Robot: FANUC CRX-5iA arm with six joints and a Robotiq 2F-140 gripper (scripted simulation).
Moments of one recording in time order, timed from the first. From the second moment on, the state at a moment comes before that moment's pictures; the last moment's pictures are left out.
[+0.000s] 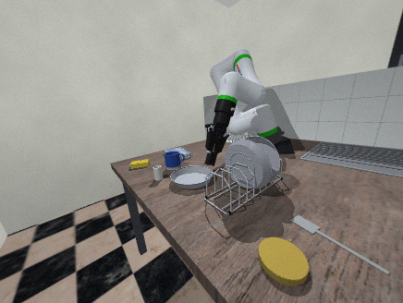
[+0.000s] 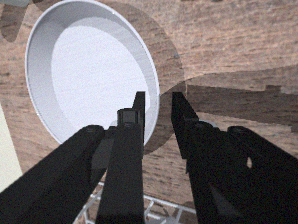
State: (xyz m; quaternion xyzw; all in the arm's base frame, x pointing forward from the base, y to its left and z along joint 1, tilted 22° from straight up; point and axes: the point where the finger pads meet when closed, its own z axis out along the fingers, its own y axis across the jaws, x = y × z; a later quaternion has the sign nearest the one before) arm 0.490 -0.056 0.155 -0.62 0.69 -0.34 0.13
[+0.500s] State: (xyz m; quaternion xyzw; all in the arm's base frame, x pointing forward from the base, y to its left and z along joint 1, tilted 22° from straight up) arm 0.494 -0.058 0.149 -0.62 0.69 -0.34 0.13
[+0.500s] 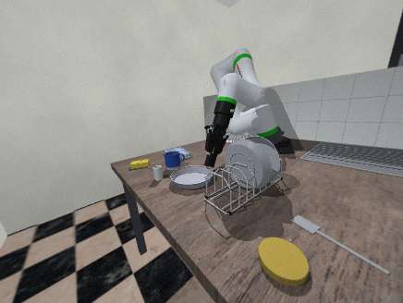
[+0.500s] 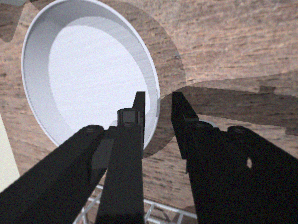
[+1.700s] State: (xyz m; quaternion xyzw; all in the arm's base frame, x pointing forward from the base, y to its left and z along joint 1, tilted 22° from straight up) arm 0.505 -0.064 0.136 -0.62 0.69 -0.34 0.13
